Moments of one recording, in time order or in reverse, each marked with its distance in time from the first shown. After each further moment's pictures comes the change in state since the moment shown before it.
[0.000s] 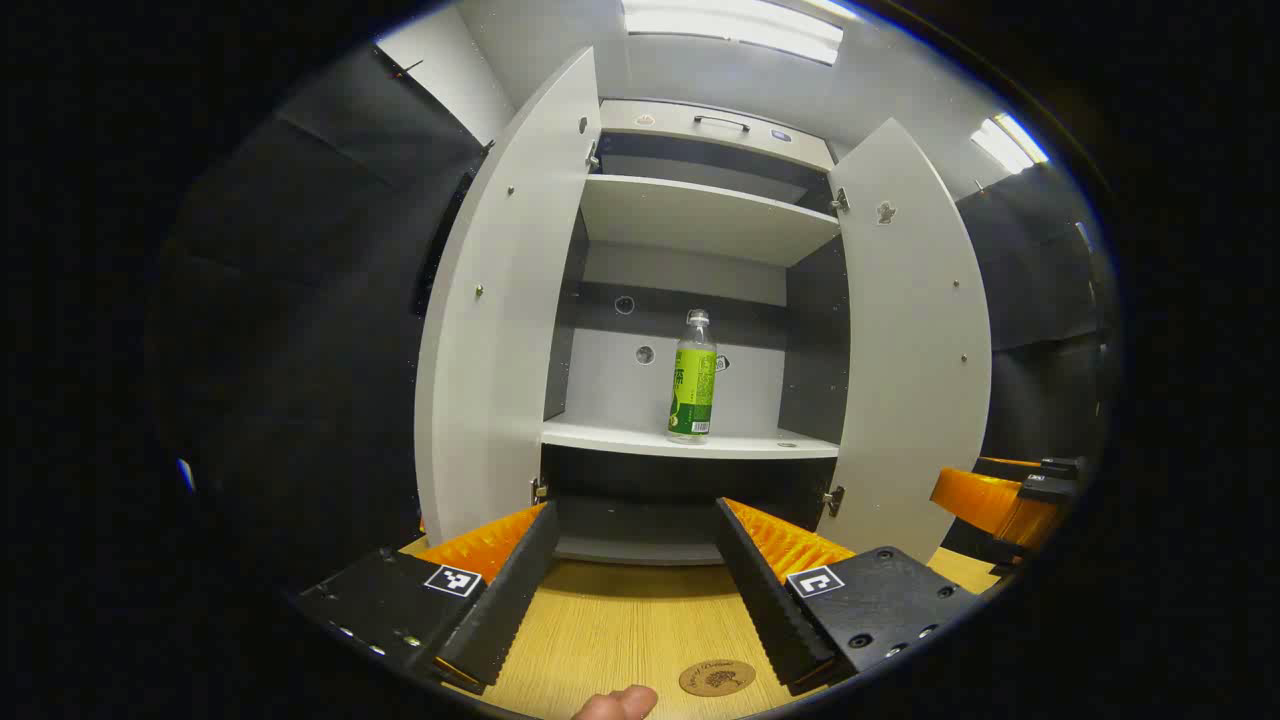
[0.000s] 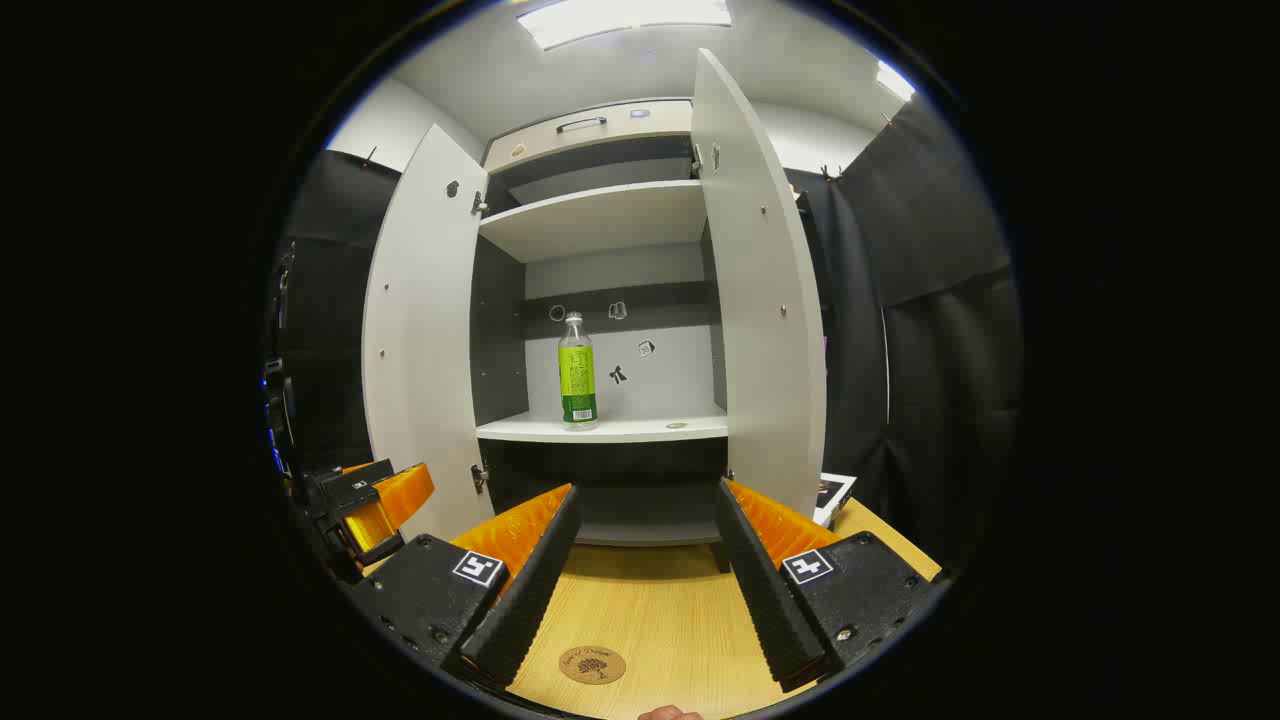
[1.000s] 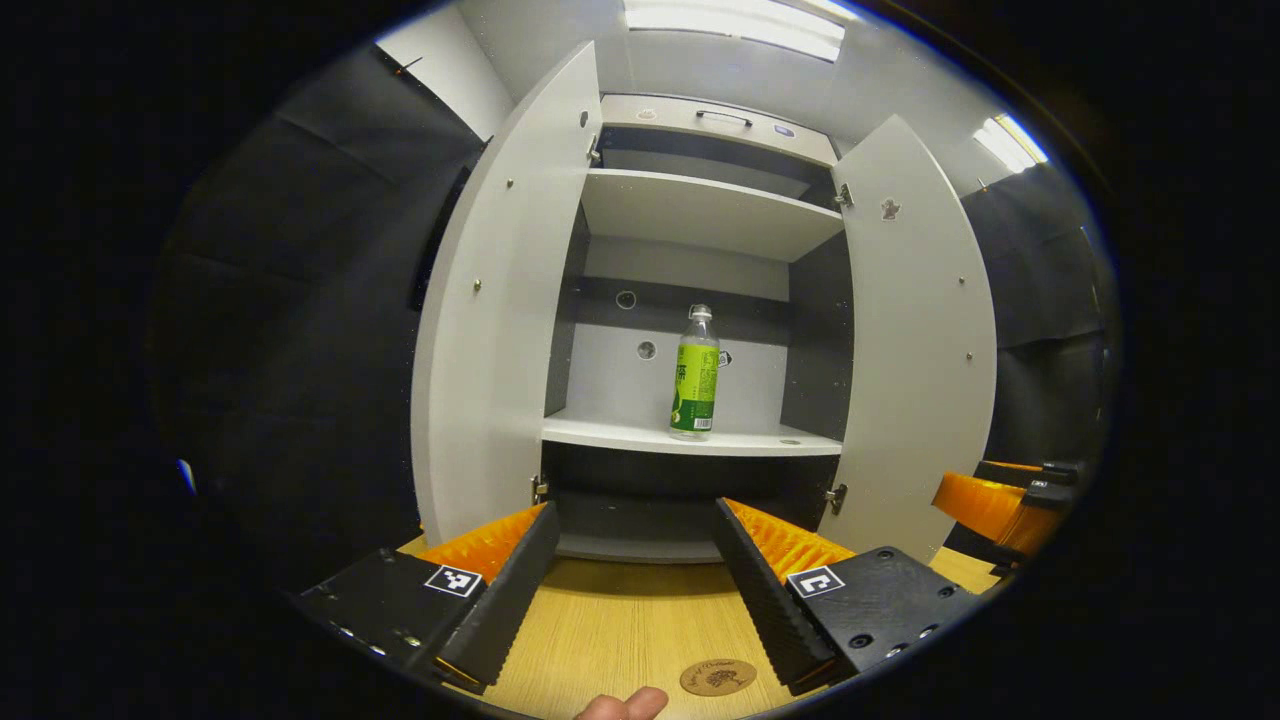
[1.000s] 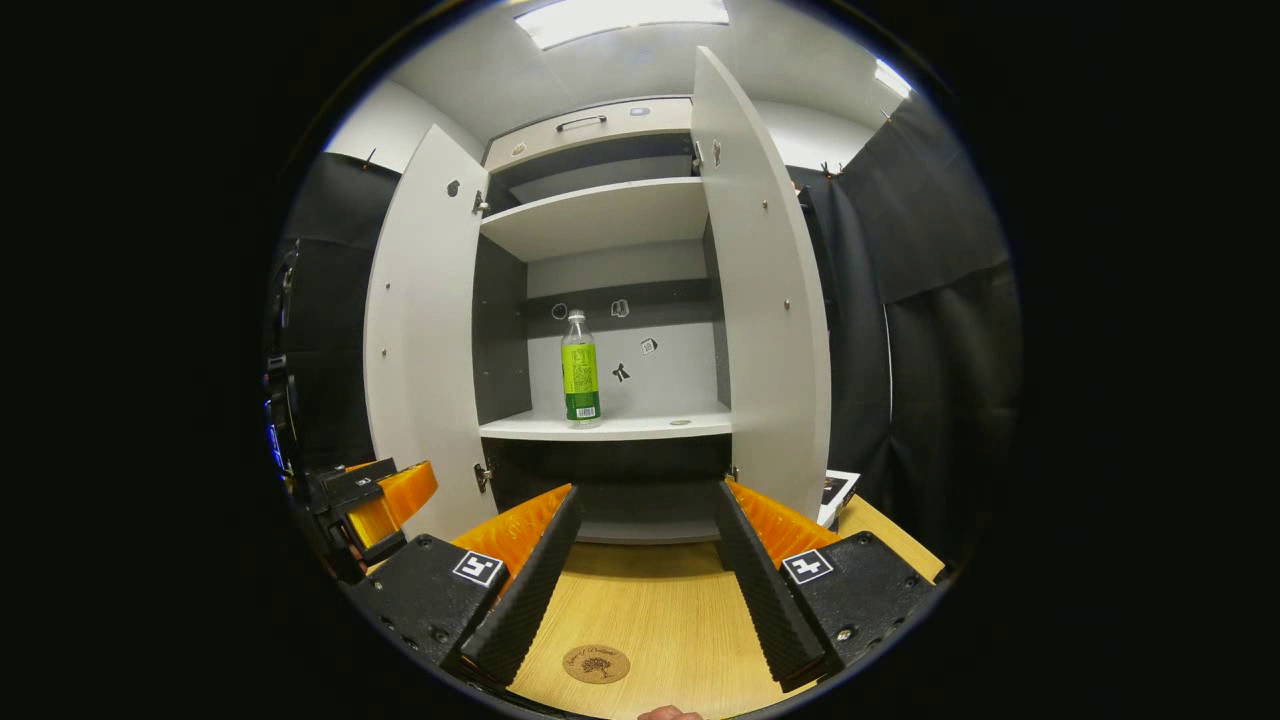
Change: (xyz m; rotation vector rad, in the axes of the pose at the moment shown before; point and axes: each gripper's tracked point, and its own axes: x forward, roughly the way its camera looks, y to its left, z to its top) left arm 0.015 -0.006 0.004 -0.015 0.013 -0.025; right arm 0.002 0.005 -0.001 -0.011 0.009 0.017
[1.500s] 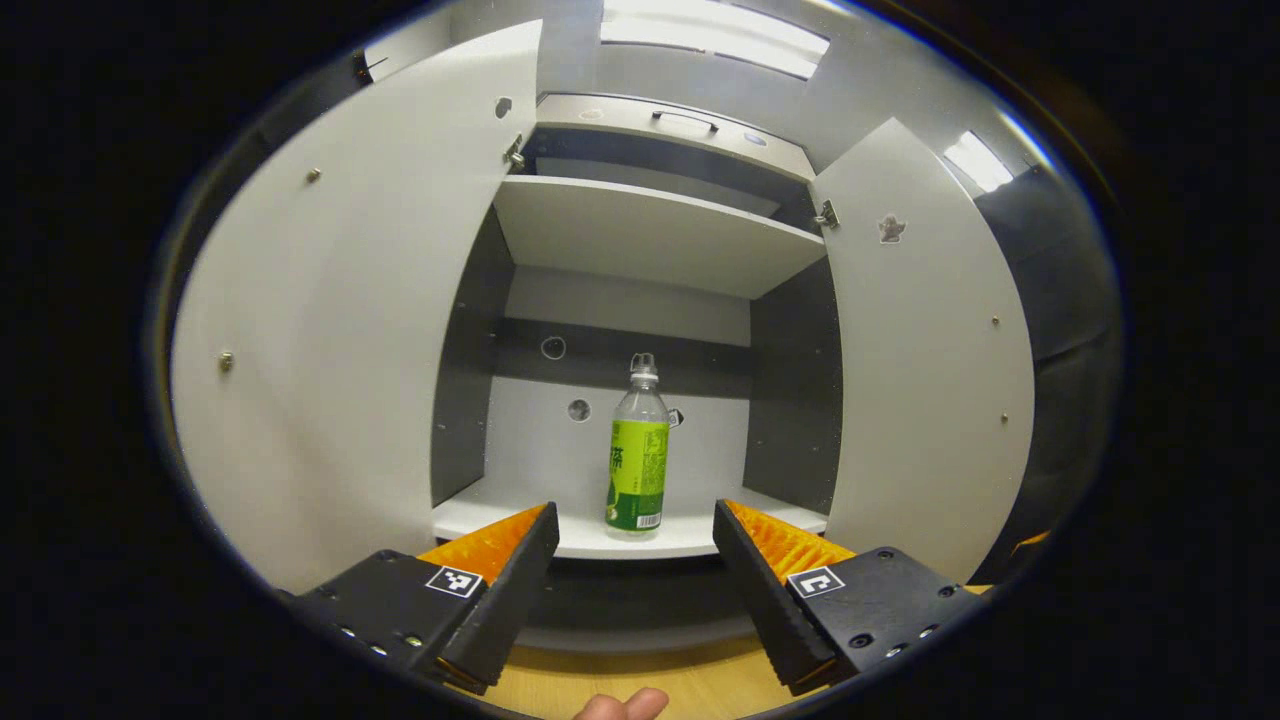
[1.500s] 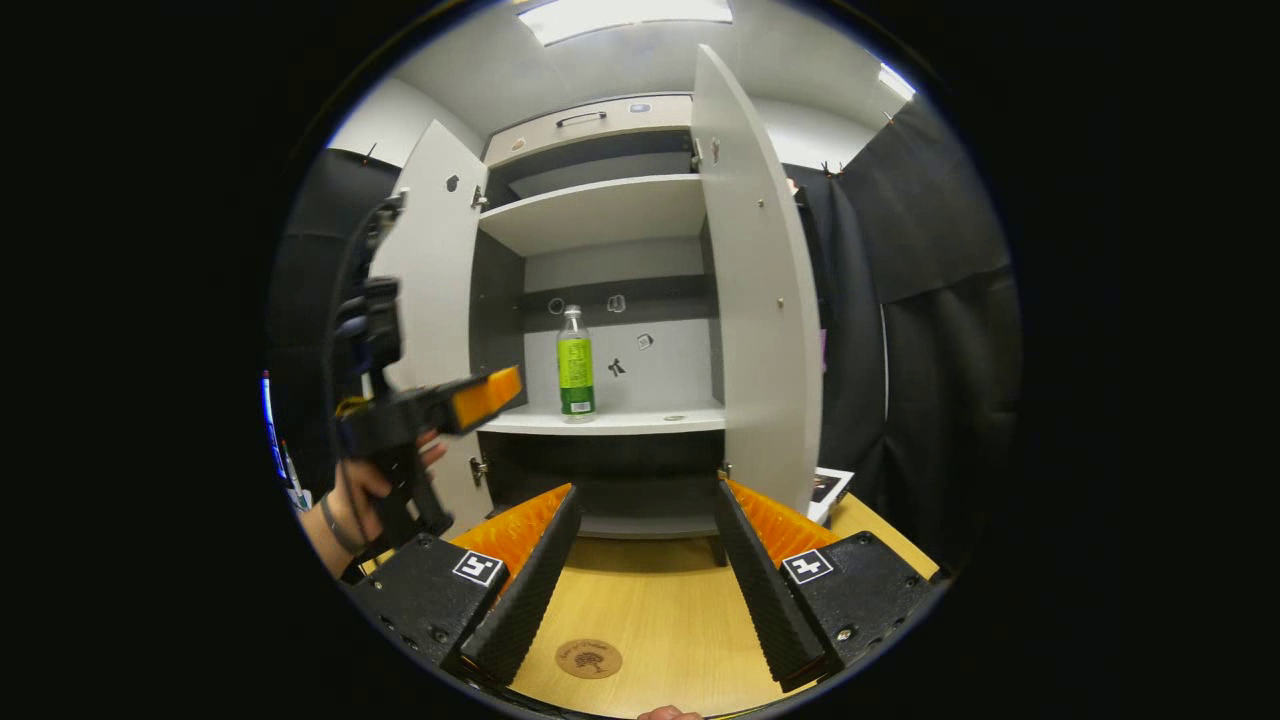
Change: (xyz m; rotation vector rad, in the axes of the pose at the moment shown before) left arm 0.159 -0.051 0.064 -0.002 -0.105 -0.164; right arm -0.009 -0.018 -0.005 0.004 0.017 -0.054
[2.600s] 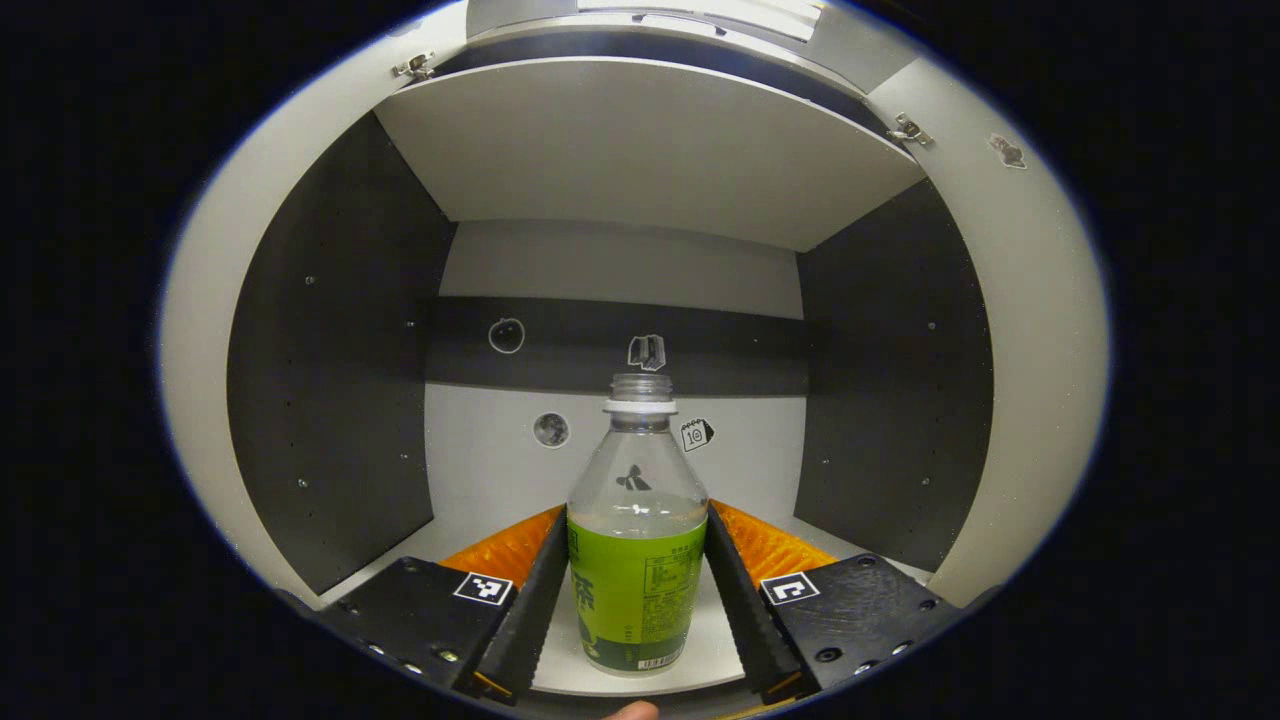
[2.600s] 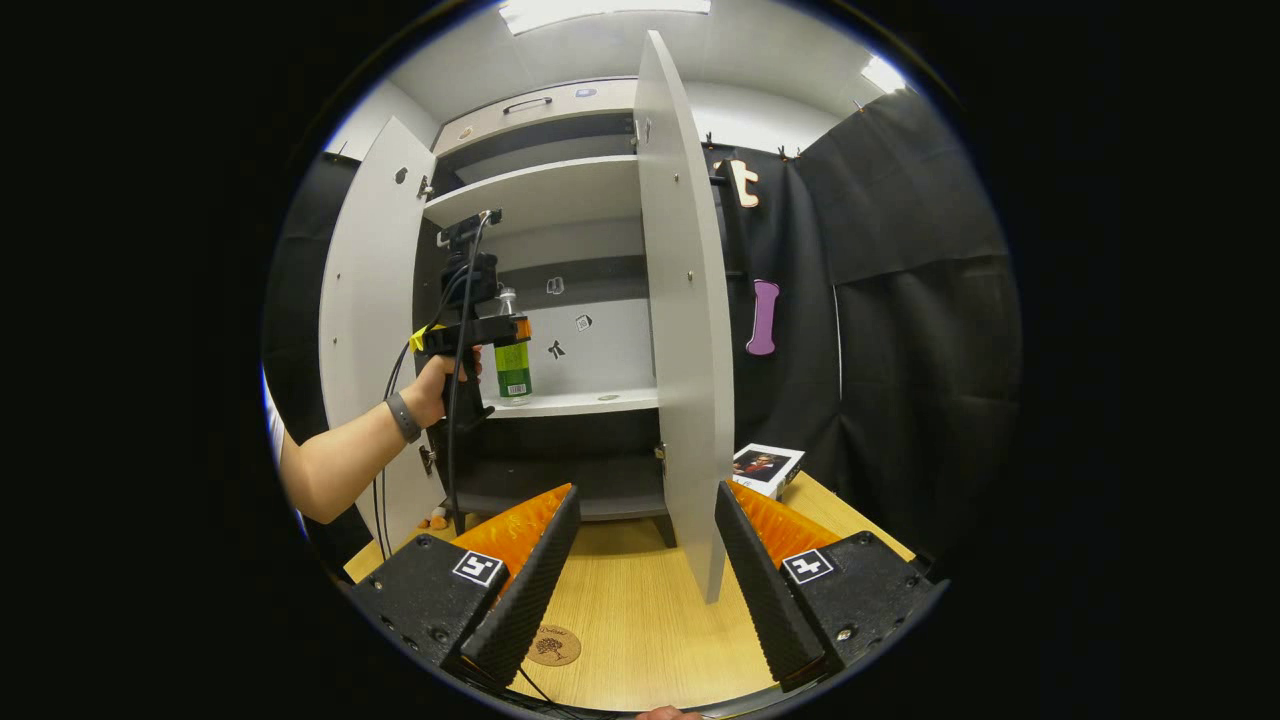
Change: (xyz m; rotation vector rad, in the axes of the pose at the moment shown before) left arm 0.167 0.014 0.001 0.083 0.068 0.055; right arm 0.000 -0.046 -0.008 0.024 0.044 -0.121
